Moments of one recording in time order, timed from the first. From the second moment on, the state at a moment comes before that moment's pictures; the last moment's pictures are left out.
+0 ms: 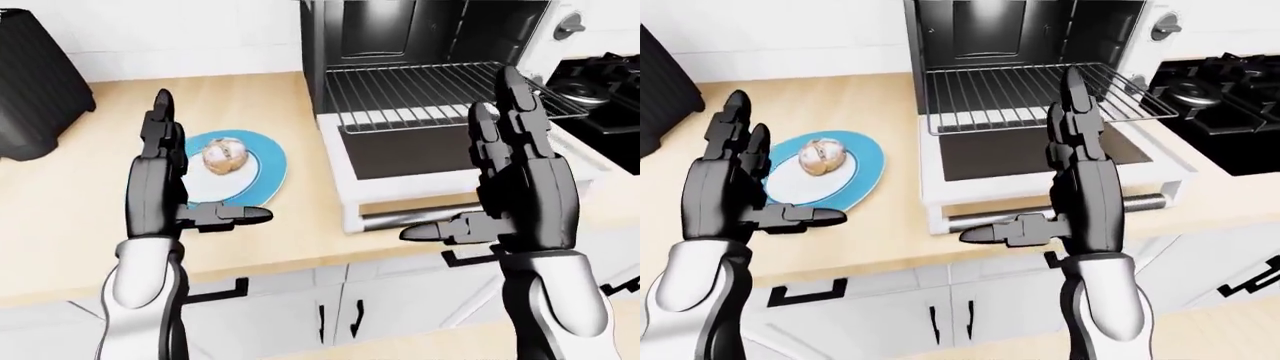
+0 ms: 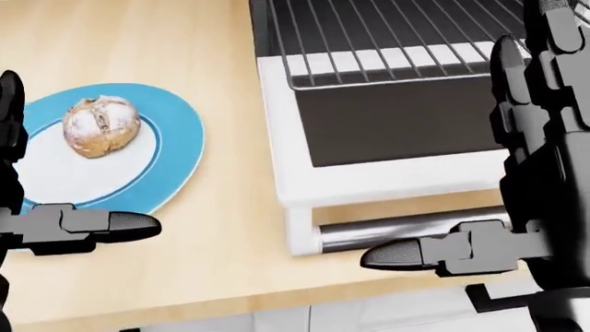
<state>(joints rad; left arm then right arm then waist) -0.25 0.14 0.16 -0.74 0.14 0.72 -0.07 -0.18 -0.09 -0.11 -0.93 -0.01 0.68 0.07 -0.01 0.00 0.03</state>
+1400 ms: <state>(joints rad) -0.82 0.38 0.15 0.19 0.36 0.67 -0.15 -0.13 -0.09 -0.15 -0.97 -0.02 0.66 0.09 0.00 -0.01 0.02</state>
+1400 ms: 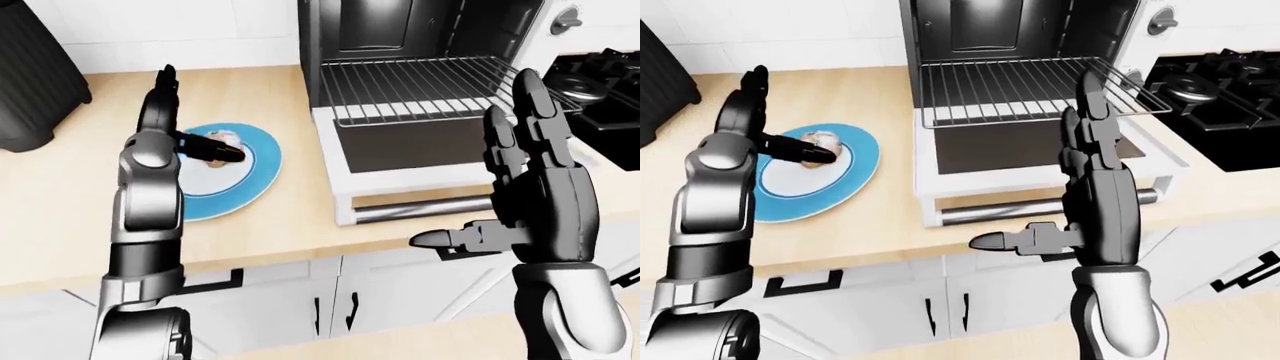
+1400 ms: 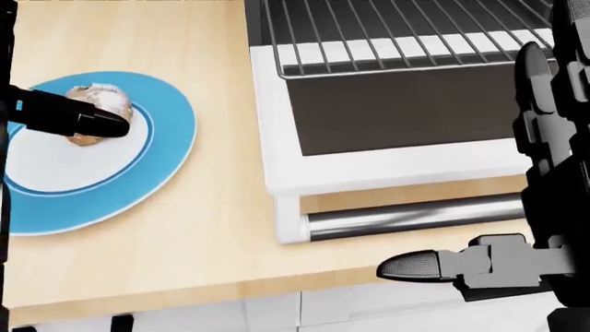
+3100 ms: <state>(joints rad) -0.80 0.36 0.14 0.34 0.40 0.55 -0.12 -0.07 -0.07 -0.16 -0.93 -0.02 0.56 0.10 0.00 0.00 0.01</state>
